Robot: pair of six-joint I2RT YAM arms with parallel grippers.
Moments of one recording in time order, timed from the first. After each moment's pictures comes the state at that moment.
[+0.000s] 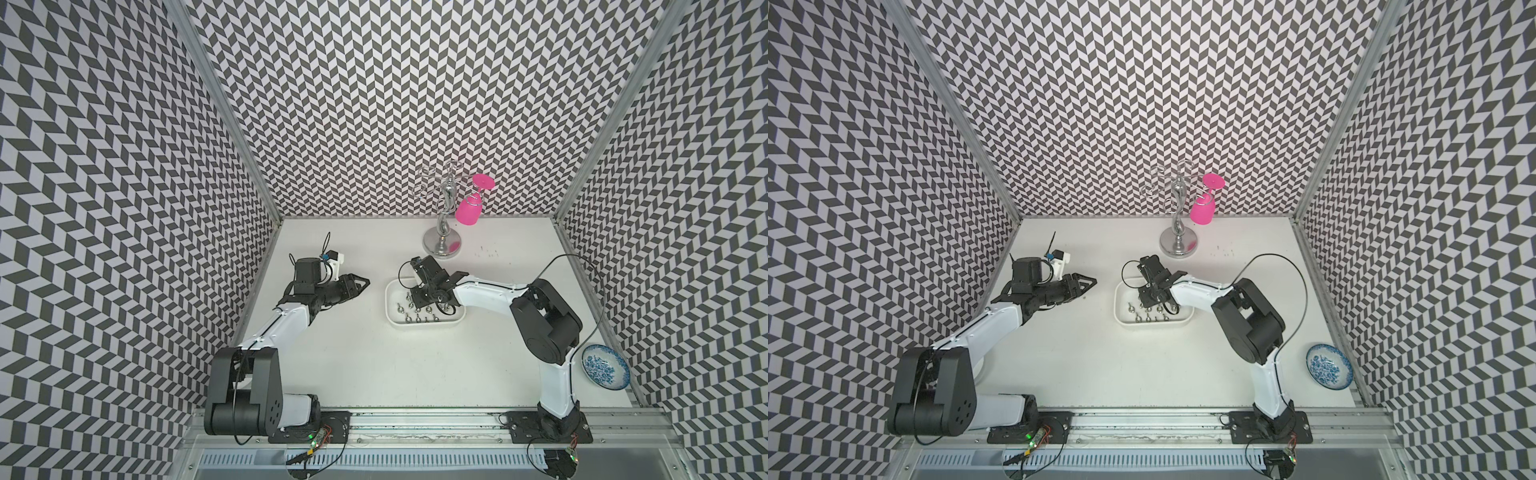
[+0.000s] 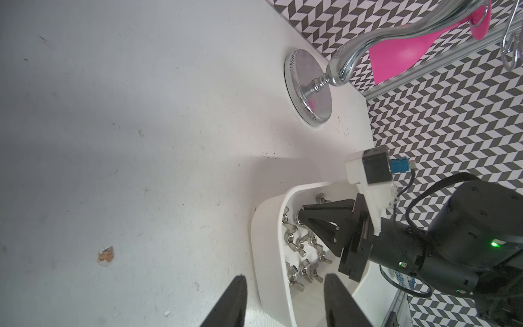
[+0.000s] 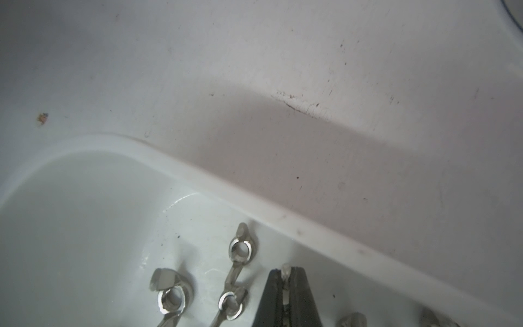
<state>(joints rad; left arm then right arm) -0.03 1.37 0.73 -0.08 0.74 -0.47 0.72 2.00 1.32 -0.31 0.04 0.28</state>
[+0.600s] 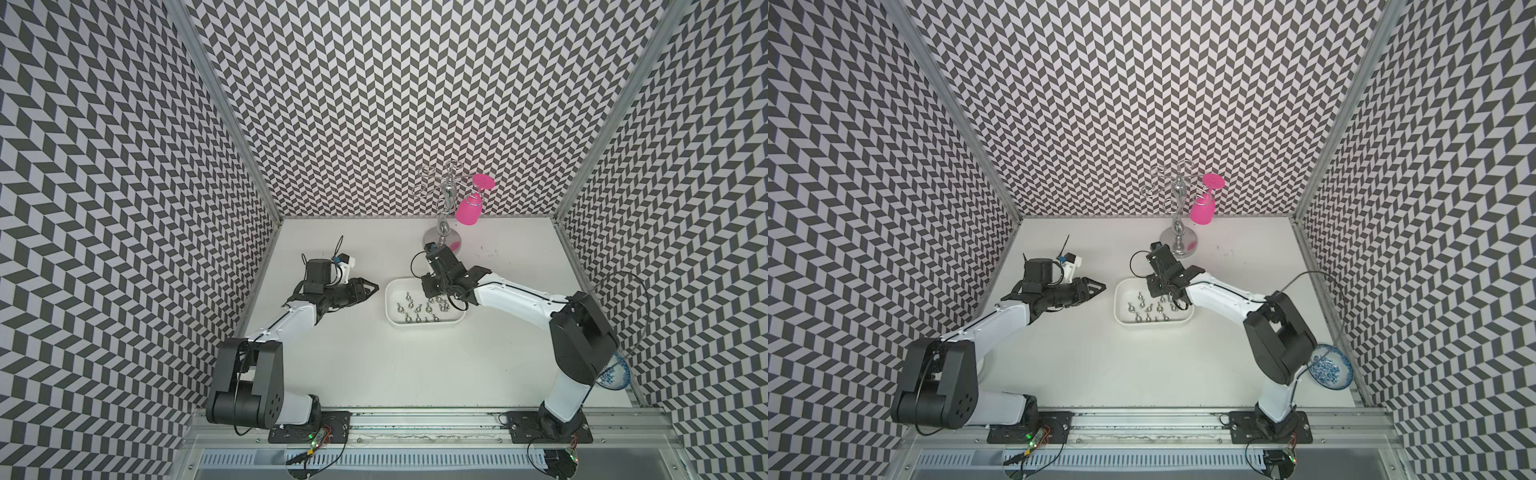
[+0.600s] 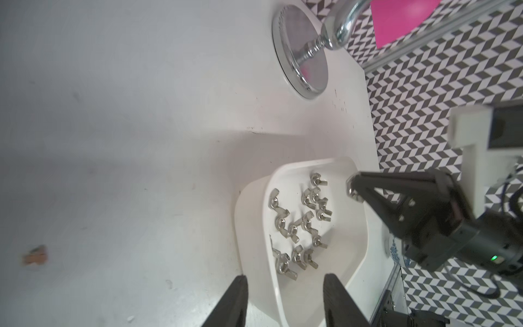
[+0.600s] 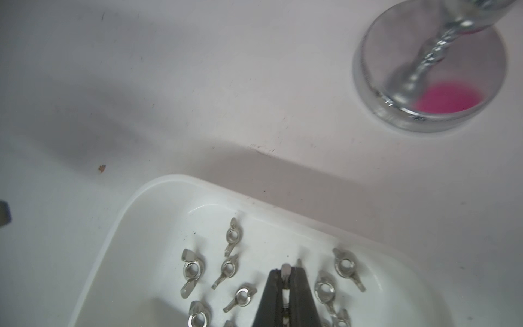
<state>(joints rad) -0.15 1.41 0.74 -0.08 0.74 -0.47 0.67 1.75 1.27 -0.37 0.17 0.32</state>
